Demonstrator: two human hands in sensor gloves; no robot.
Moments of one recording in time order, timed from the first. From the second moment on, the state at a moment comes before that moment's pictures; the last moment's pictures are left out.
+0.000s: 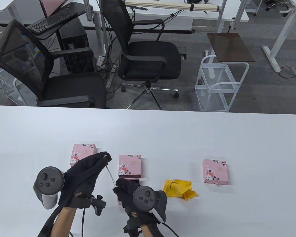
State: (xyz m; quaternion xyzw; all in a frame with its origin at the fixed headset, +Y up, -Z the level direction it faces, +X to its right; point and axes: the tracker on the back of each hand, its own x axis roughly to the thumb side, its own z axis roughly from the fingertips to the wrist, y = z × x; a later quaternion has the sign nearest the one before) left_hand -0.240 -0.605 -0.282 0.16 -0.11 0.53 0.82; right_hand -0.012 -0.704 -0.275 0.15 -0.04 0.93 0.34
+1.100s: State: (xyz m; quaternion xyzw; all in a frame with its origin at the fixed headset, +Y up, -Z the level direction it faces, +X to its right) left_hand -0.244 -0.604 -0.279 0.15 -0.11 0.57 0.80; right_hand 0.096 -0.759 -0.330 -0.15 0.15 0.98 -0.06
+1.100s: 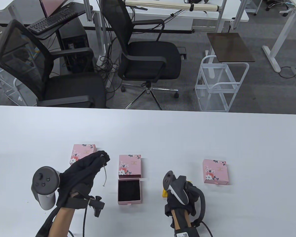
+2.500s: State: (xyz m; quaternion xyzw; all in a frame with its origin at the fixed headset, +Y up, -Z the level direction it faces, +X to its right) left_hand -0.226 -0.615 -0.279 0.16 -0.06 0.53 0.83; right_hand -0.016 -0.623 -0.277 0.17 -0.18 0.84 0.48
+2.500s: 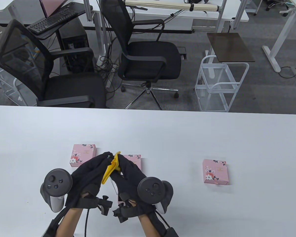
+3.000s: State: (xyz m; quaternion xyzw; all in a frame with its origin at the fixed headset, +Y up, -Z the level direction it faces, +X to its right) left_hand -0.211 -0.610 -0.270 0.15 -0.09 0.55 0.82; right_hand -0.028 -0.620 -0.257 0.11 -0.31 0.87 0.37
